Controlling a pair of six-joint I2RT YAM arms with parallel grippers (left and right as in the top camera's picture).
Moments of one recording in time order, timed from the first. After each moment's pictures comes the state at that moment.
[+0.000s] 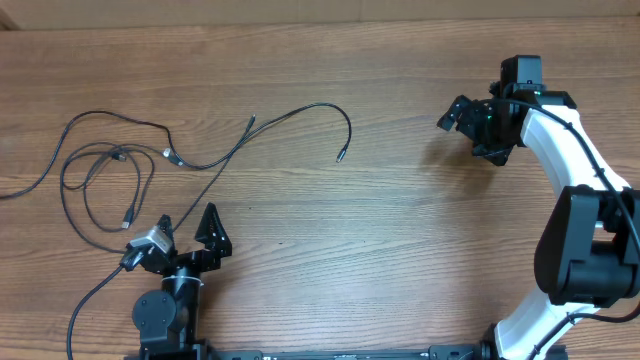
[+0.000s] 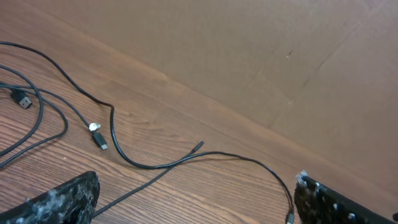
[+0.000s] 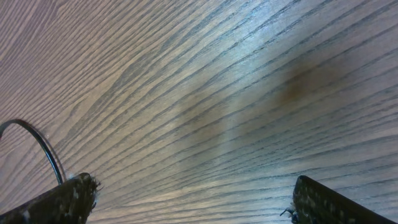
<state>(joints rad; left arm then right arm) 0.09 0.01 0.01 -0.07 0.07 -0.50 -0.07 1.91 1.40 -0.76 -0.25 0.49</state>
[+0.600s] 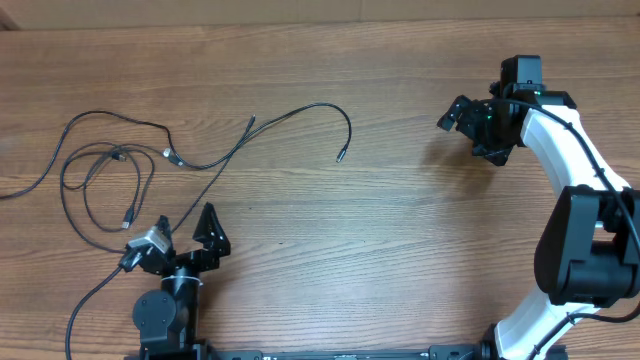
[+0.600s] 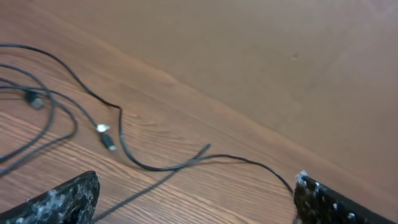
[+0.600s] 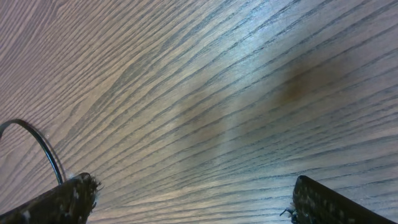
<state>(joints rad) 0.09 0.01 0.01 -0.08 0.04 -0.50 -0.07 1.91 1.40 -0.76 -0.25 0.49</state>
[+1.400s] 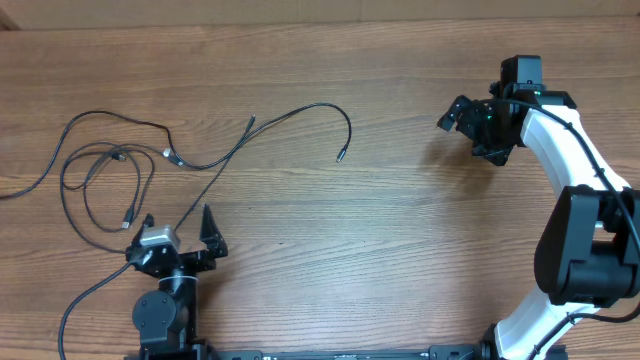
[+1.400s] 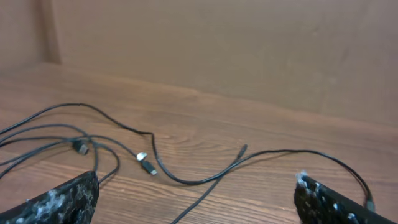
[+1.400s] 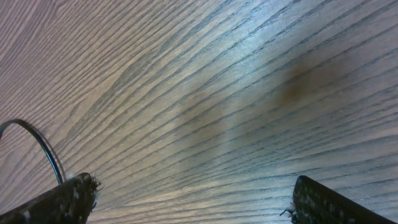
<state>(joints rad) 0.09 0.01 0.01 -0.06 -0.01 -0.16 -0.07 1.91 1.40 -0.76 -0.25 0.49</state>
